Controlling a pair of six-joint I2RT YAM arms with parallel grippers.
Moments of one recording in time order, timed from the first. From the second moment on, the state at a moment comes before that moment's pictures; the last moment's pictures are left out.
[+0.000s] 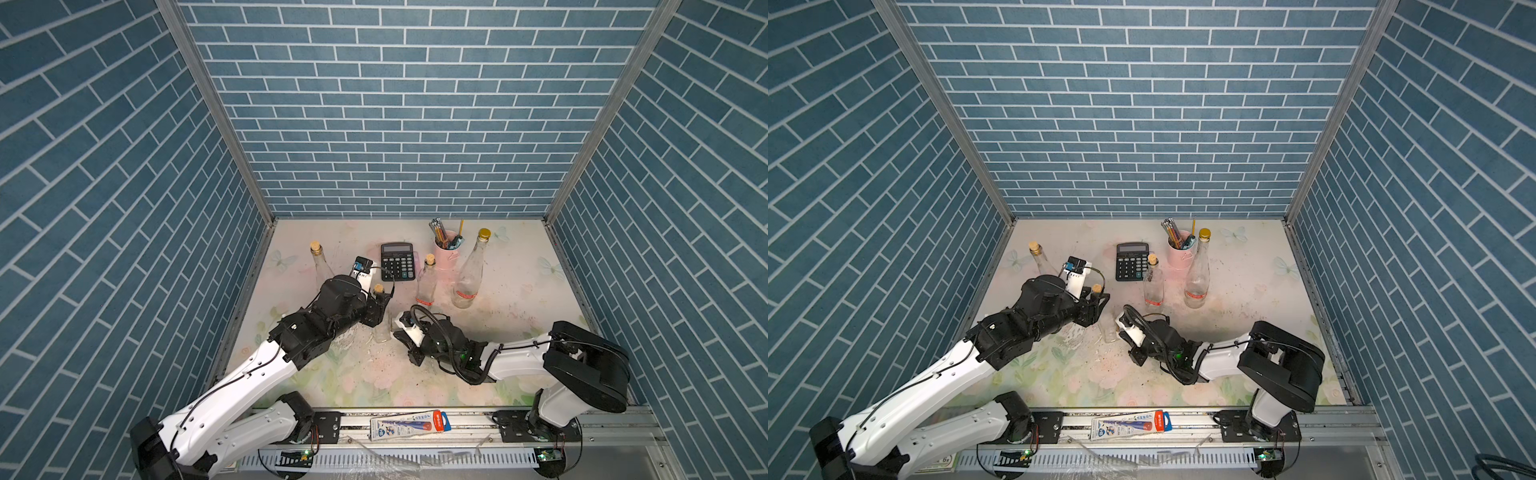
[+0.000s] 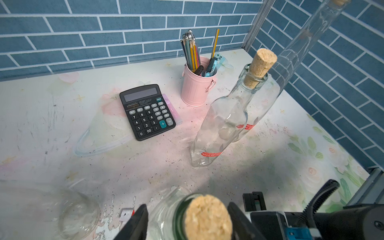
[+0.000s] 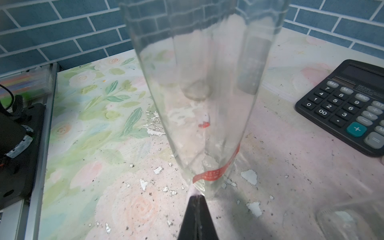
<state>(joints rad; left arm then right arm) -0.76 0.94 0.90 -0.49 -0.13 -0.31 1.13 1.59 0.53 0.66 -0.03 0.06</state>
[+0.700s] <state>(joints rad) -0.84 0.94 0.78 -0.31 -0.29 -0.29 1.13 1.60 0.53 0.67 -0.03 0.06</state>
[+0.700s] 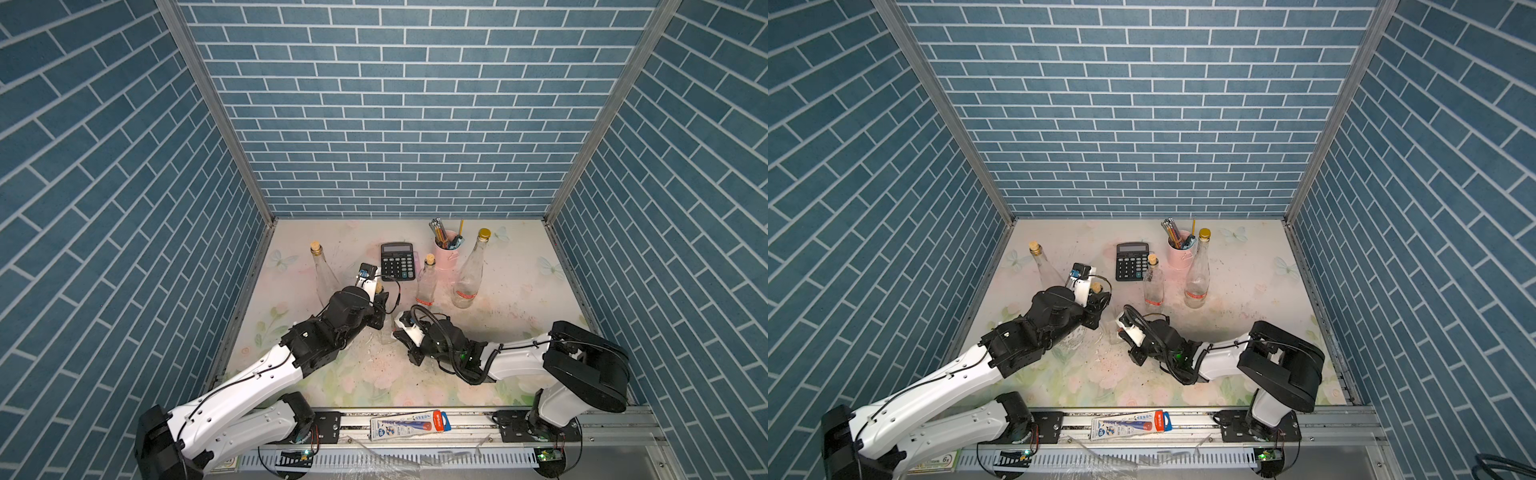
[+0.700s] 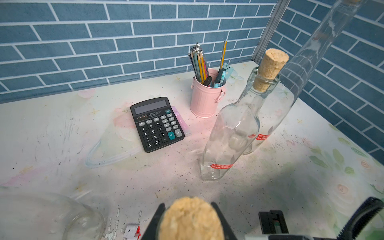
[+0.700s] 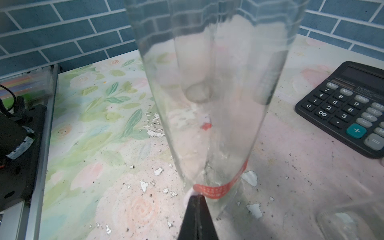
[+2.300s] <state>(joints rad) -0.72 0.86 0.97 -0.62 0.08 0.09 1.13 1.43 0.52 0.57 -0.02 0.06</state>
